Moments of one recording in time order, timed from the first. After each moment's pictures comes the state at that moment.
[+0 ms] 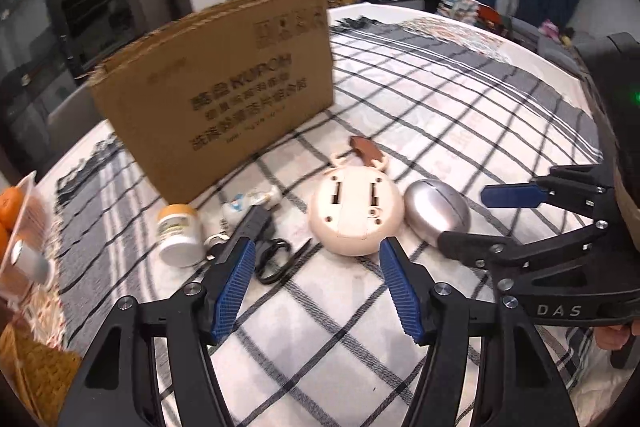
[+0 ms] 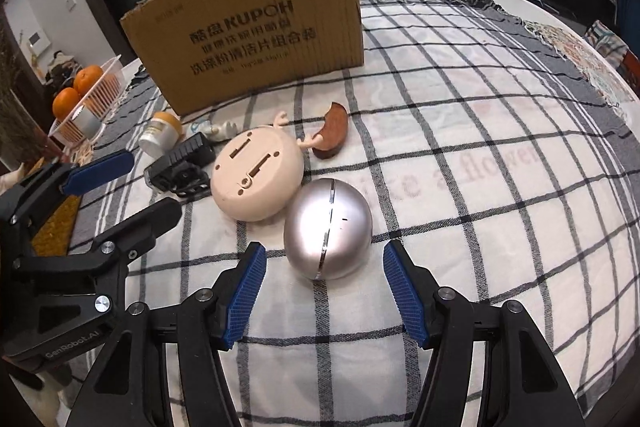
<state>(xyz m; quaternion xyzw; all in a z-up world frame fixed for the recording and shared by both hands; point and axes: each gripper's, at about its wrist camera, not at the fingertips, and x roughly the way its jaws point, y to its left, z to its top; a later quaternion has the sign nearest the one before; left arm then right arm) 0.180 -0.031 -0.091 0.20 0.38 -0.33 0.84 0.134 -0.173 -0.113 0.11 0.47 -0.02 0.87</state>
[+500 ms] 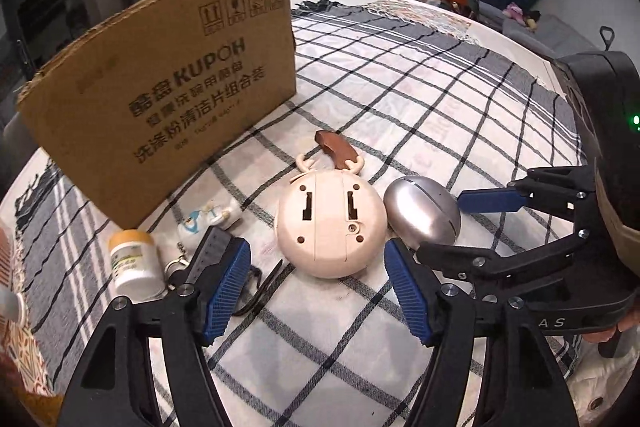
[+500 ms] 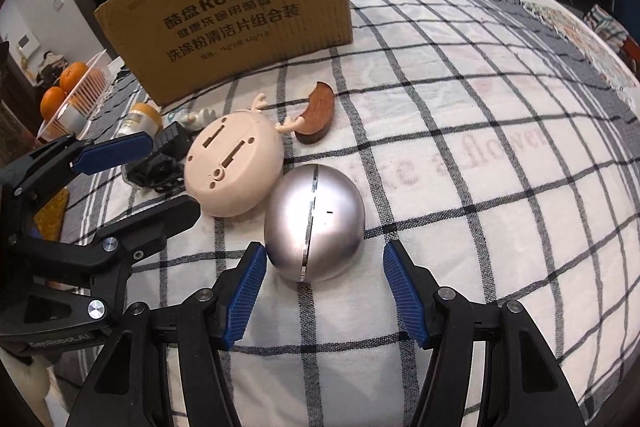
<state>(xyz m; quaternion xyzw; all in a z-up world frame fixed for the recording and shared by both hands) 0.205 -0.053 -0.103 0.21 0.41 -0.39 0.80 0.145 -0.180 -0.130 0.12 0.50 -0.03 0.86</state>
